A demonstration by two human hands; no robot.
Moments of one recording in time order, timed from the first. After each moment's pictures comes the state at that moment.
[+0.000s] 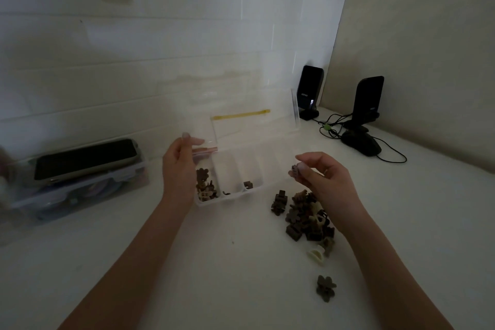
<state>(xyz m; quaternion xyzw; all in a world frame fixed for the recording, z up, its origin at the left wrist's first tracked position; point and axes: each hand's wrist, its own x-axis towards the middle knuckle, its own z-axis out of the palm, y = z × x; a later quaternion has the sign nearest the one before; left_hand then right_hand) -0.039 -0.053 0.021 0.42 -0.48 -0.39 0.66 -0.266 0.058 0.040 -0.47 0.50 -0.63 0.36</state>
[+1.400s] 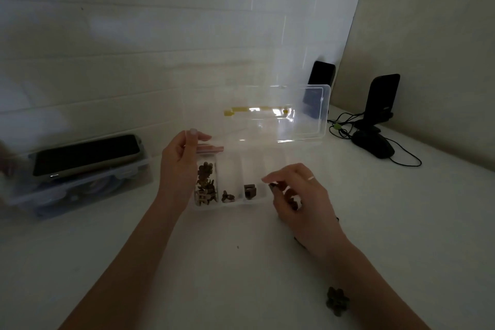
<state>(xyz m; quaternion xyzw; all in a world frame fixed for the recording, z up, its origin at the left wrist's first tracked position) -0.032 -0.039 0.037 0.41 -0.58 -0.33 0.62 -0.215 0.070 0.036 -0.72 0.52 -0.46 0.07</state>
